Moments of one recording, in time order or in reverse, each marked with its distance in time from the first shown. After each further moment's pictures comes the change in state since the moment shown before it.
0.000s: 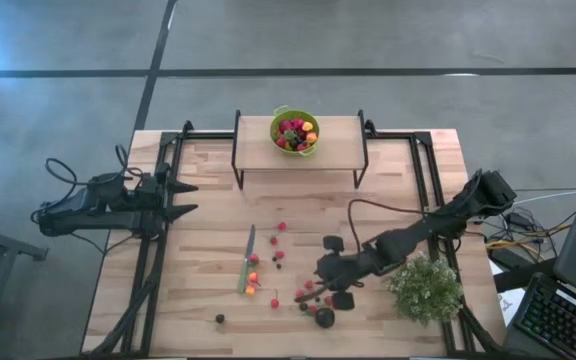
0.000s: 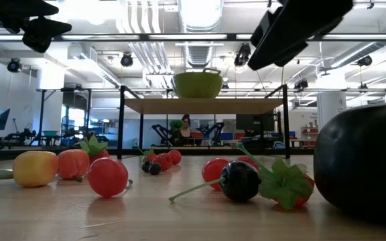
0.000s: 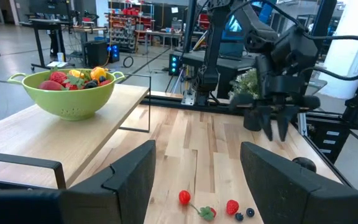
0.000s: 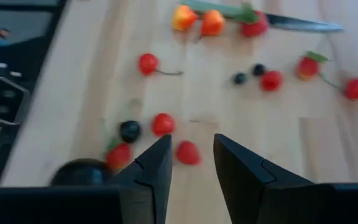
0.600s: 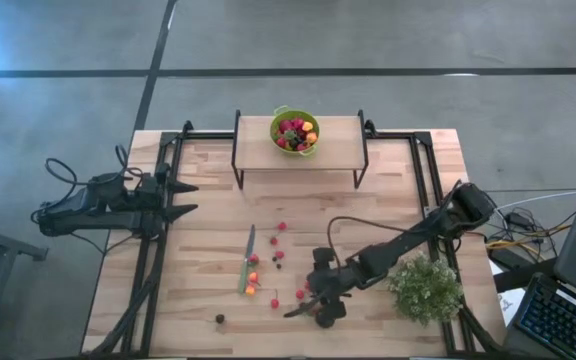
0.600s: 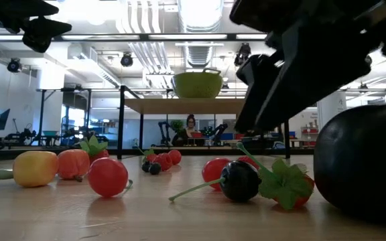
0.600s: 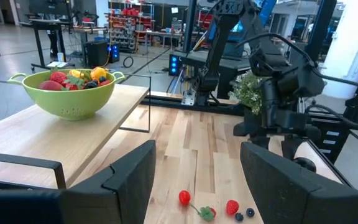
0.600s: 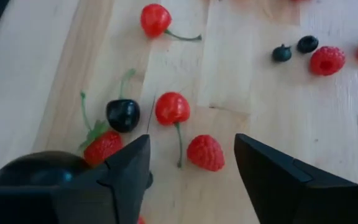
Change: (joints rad) left arm 0.000 0.000 0.000 0.000 0.000 0.000; right arm 0.016 0.218 0.044 0.071 0.001 -0.060
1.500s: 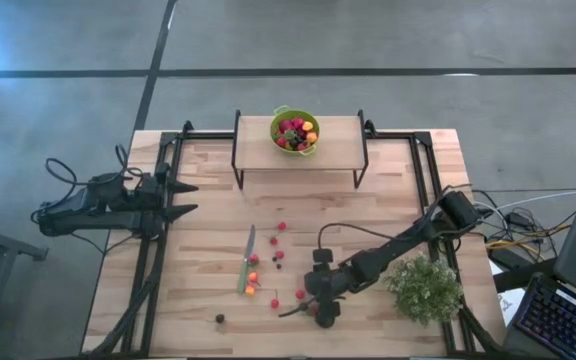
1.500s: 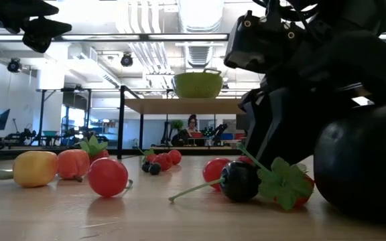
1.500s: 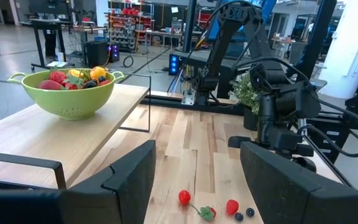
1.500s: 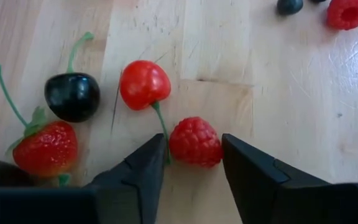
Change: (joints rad) left arm 0.000 0.000 0.000 -0.001 0.000 0.000; right arm -0.013 0.118 0.001 0.017 0.051 0.052
